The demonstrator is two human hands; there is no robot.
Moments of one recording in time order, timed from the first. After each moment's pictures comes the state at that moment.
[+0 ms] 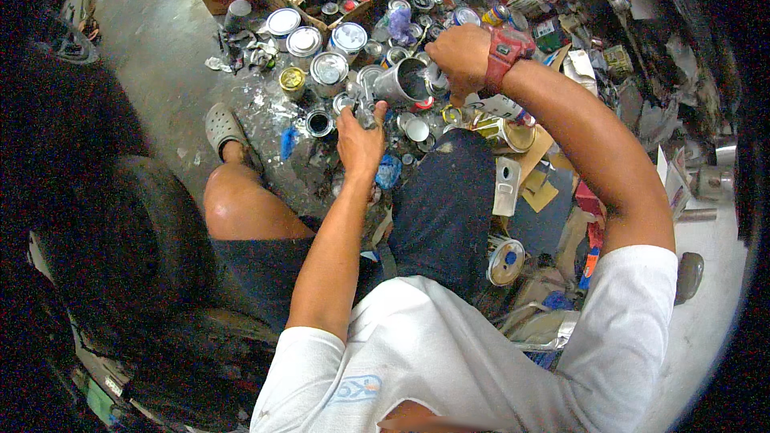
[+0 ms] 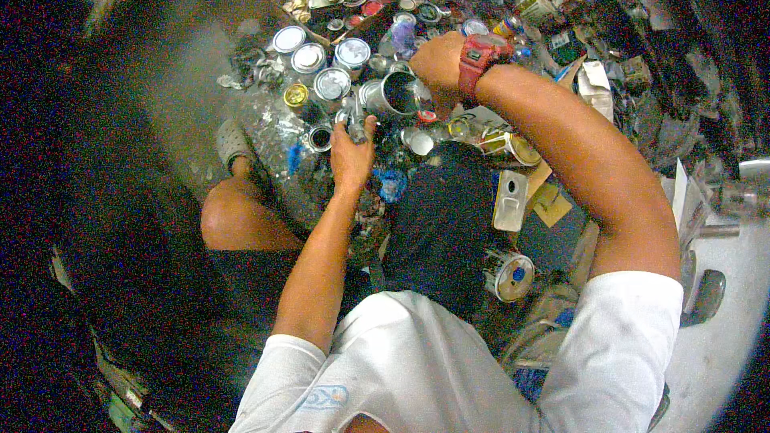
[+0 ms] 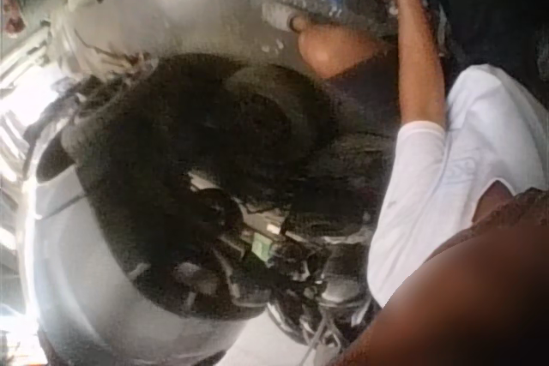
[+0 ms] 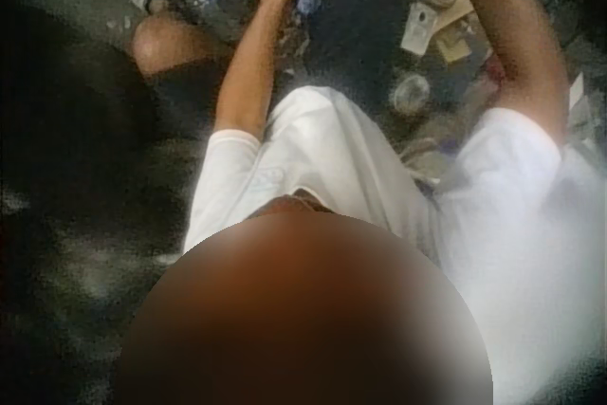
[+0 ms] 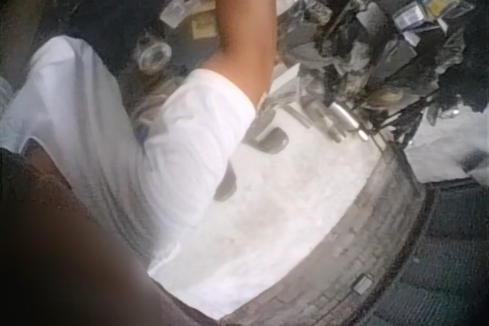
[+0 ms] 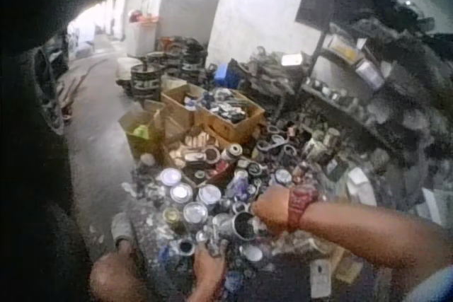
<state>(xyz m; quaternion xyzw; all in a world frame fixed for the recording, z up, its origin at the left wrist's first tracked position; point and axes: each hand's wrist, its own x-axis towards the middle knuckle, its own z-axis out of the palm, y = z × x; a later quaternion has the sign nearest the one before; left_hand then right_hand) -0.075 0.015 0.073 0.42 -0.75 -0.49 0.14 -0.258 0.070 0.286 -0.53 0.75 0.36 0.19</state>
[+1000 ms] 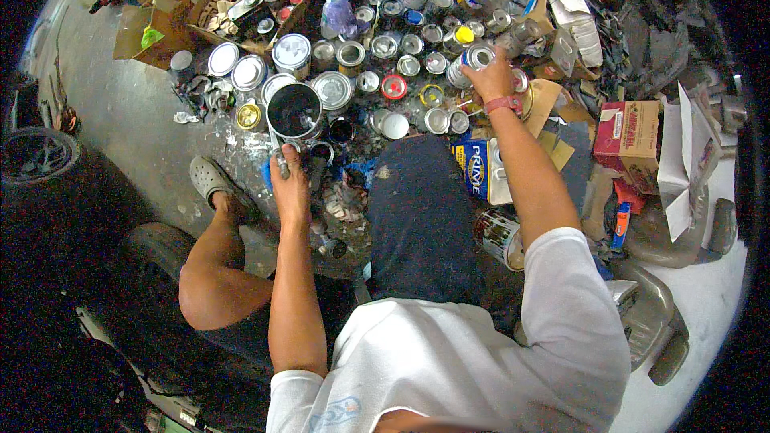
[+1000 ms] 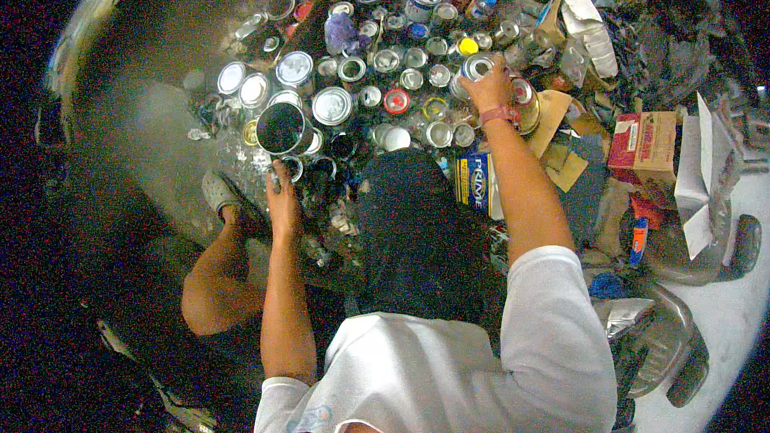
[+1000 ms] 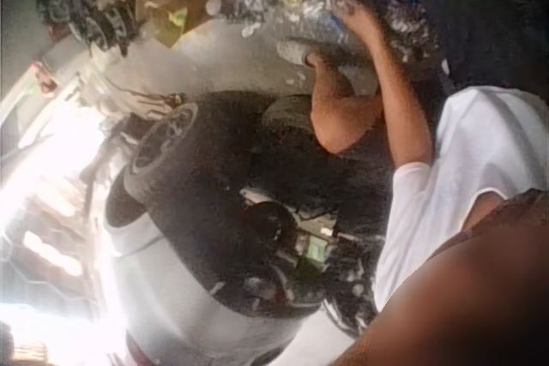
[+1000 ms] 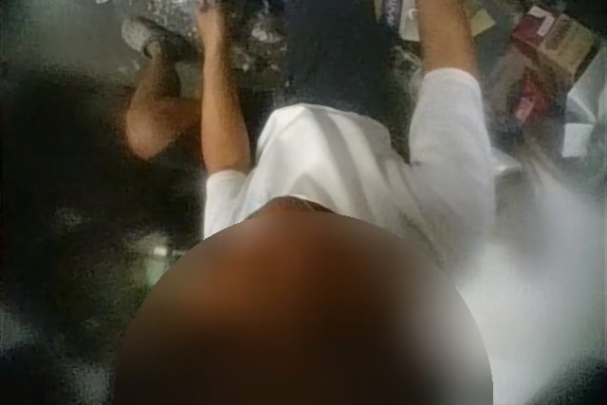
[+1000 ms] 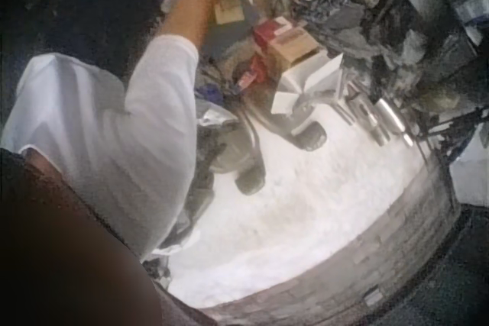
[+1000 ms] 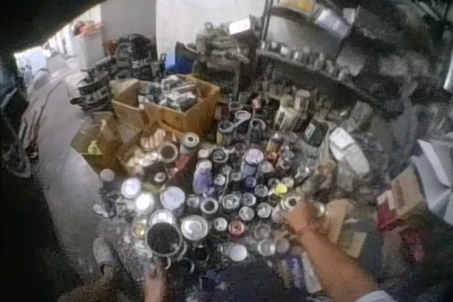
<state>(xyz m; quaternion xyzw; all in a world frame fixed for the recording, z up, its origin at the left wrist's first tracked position) -0.062 -0.007 0.092 0.48 -0.67 -0.56 0.02 -0.358 0.328 0.045 0.00 0.98 -0.19 -0.10</state>
